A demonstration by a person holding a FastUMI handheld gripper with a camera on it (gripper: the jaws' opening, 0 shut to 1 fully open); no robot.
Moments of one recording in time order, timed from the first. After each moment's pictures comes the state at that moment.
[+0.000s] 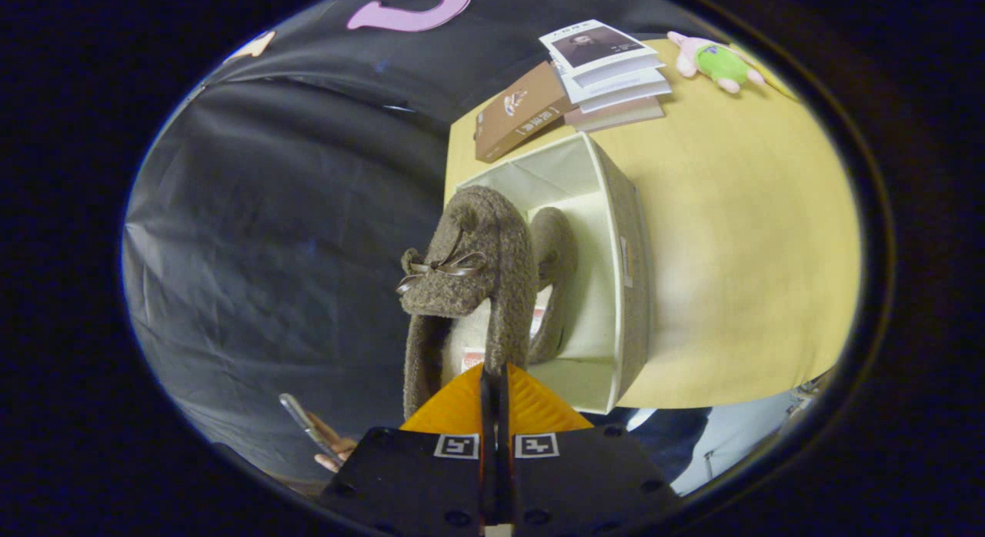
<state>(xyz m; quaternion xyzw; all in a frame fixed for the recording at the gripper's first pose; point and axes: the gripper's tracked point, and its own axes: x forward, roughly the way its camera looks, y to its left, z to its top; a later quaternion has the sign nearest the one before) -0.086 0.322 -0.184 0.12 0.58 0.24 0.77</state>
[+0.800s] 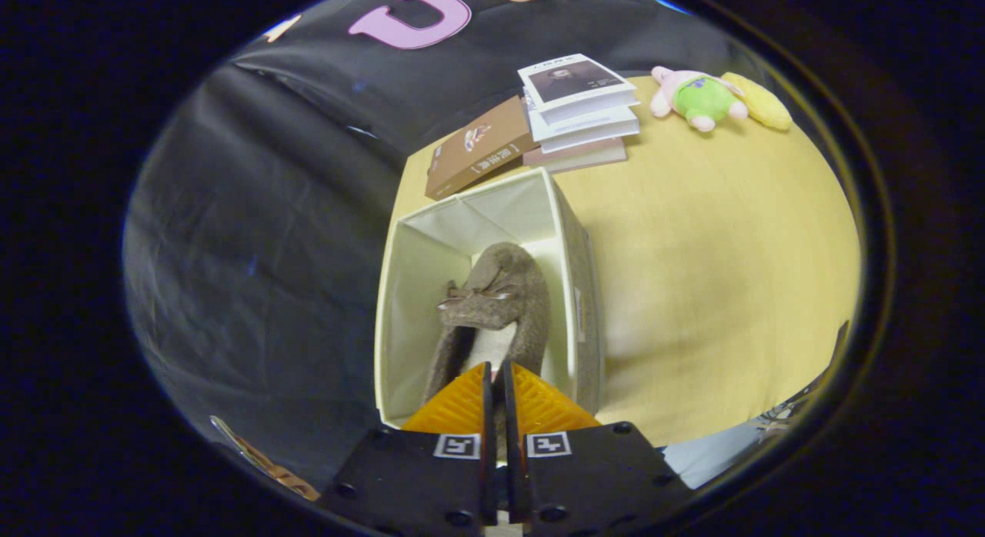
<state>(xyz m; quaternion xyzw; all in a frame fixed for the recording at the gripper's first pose) -0.046 0.317 -0.208 0.09 0.51 0.18 0.84</state>
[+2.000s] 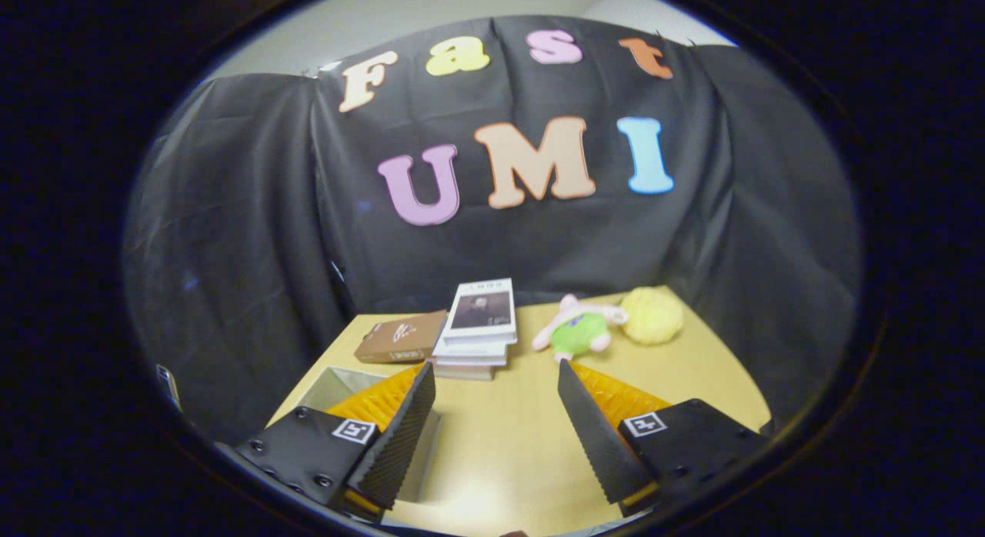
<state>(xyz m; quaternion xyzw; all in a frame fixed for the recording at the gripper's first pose) 0.021 0.123 0.019 -0.05 0.07 0.11 0.99</state>
